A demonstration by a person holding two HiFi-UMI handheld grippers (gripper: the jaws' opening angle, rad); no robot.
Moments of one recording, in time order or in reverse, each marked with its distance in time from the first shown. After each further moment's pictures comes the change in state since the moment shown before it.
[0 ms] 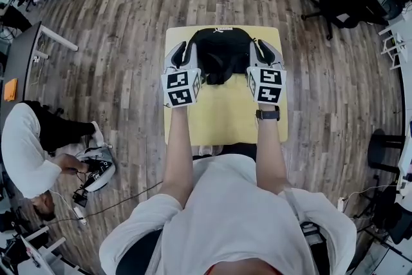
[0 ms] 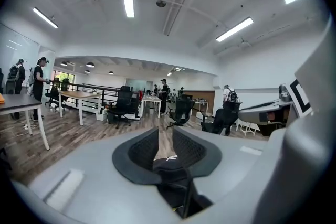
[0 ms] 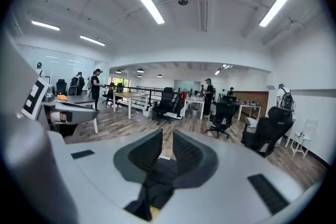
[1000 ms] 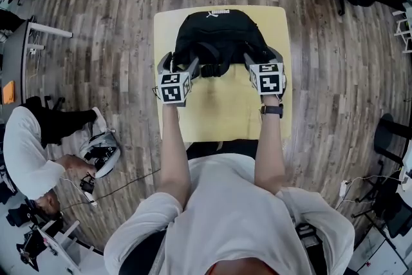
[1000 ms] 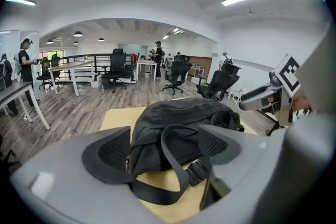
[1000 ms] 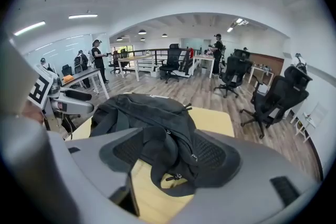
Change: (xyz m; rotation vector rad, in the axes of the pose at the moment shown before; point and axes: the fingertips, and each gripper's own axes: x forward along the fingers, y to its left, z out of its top) left arm 0.057 0.021 -0.188 -0.003 0.421 -0.070; right arm 0.068 -0.025 -0.189 0.043 0.462 0.140
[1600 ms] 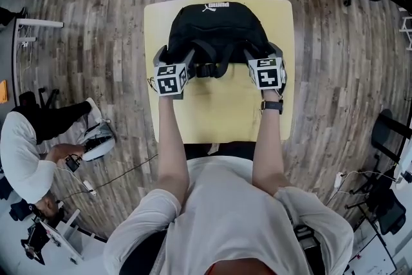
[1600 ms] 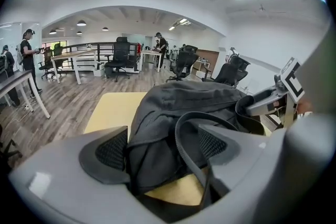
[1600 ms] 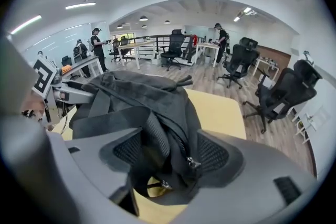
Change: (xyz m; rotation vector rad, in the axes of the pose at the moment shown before) left arm 0.064 0.021 -0.032 -0.063 0.098 0.022; right arm 0.065 -0.020 -0.035 -0.032 0.133 0.024
